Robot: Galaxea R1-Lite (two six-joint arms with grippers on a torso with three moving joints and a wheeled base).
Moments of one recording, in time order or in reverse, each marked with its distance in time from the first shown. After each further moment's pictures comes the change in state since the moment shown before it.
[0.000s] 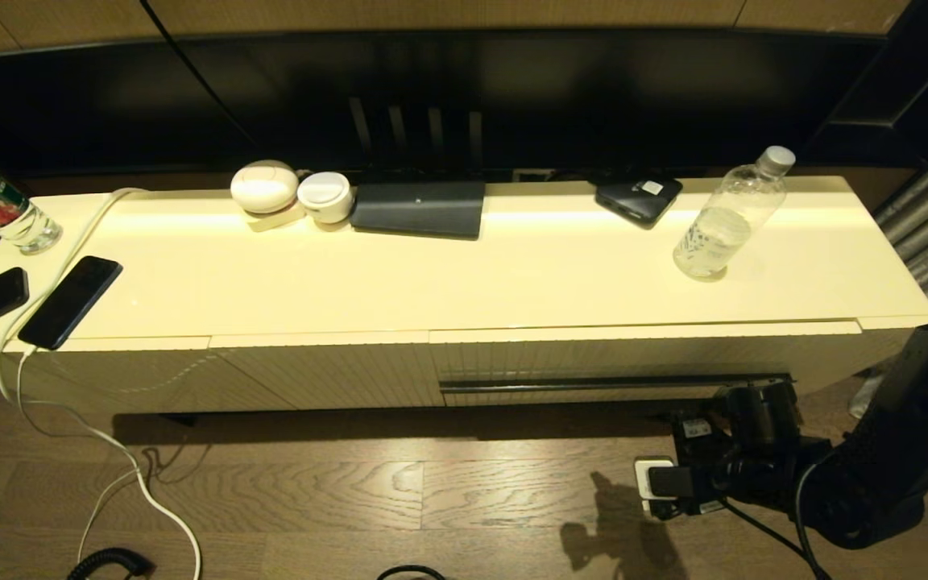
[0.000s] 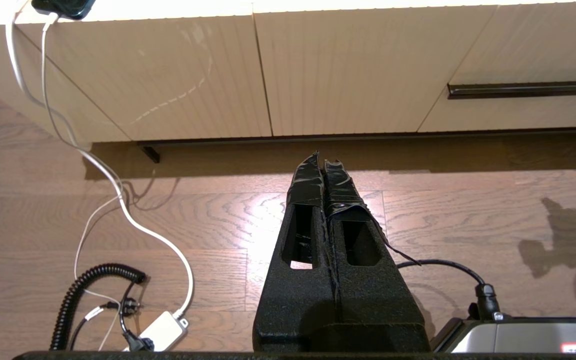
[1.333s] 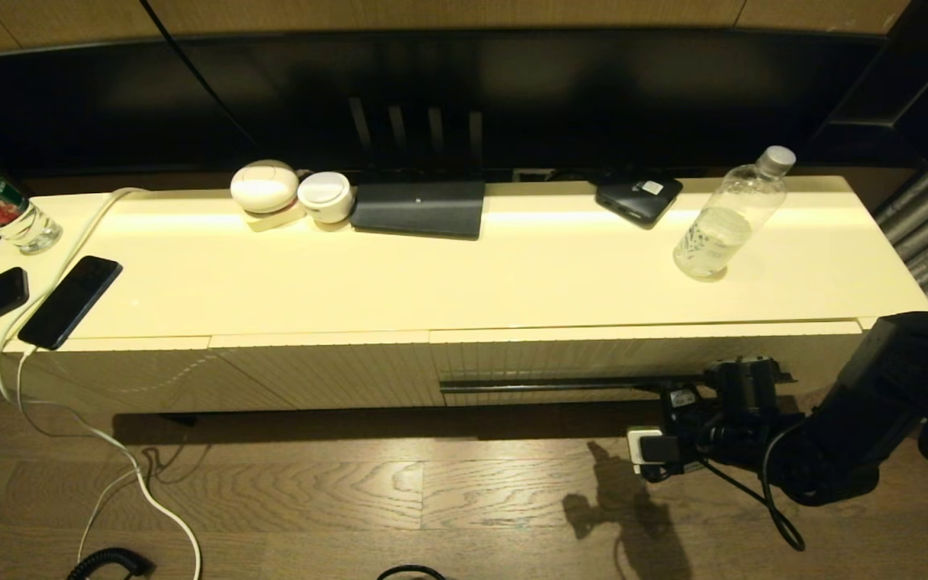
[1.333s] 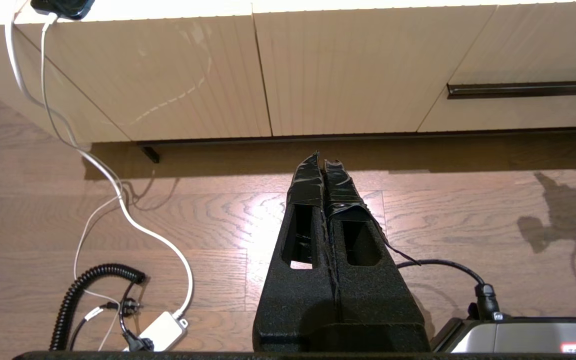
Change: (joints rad) left arm 0.000 0.000 0.000 0.000 0.000 0.000; right arm -0.058 0.116 -0.202 -0.012 0.075 -0.082
